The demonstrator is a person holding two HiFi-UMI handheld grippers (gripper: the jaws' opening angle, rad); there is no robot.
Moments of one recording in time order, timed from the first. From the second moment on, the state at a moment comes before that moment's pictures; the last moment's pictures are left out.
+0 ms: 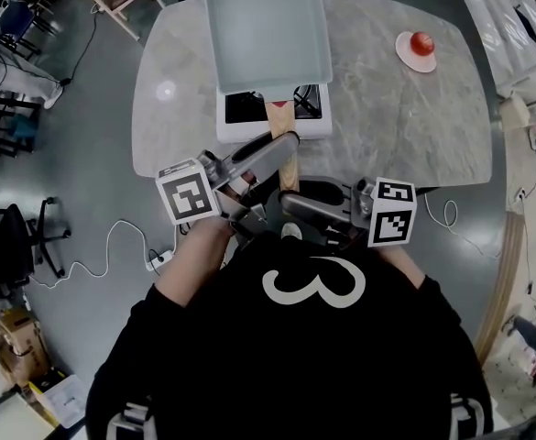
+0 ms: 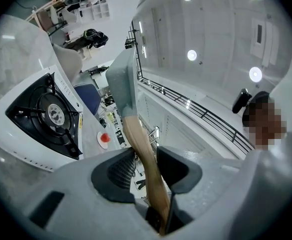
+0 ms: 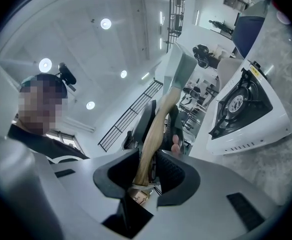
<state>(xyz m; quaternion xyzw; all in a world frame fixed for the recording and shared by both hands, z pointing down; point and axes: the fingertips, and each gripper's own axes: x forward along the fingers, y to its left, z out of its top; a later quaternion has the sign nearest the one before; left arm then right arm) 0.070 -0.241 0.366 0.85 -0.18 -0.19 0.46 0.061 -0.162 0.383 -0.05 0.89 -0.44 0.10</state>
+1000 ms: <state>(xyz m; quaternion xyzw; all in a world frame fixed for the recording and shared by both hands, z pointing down) 0.066 -0.269 0.416 0.81 -0.18 -0.20 0.53 0.055 -0.188 0.423 -0.07 0.86 -0.49 0.09</state>
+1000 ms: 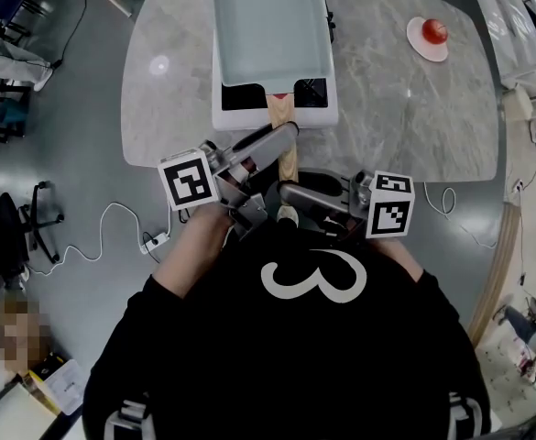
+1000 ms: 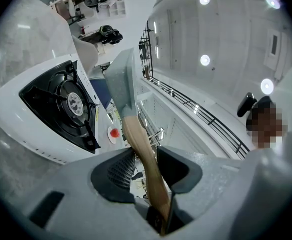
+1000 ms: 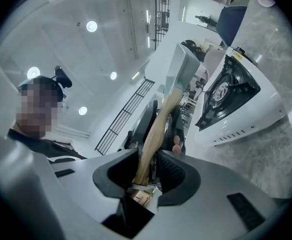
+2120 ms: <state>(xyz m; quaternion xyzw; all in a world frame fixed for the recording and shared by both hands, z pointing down) 0.065 -0.268 0.450 0.77 -0.18 -0.20 0.58 0.052 -0.187 0.449 -0.08 0.84 -0.54 0.08</state>
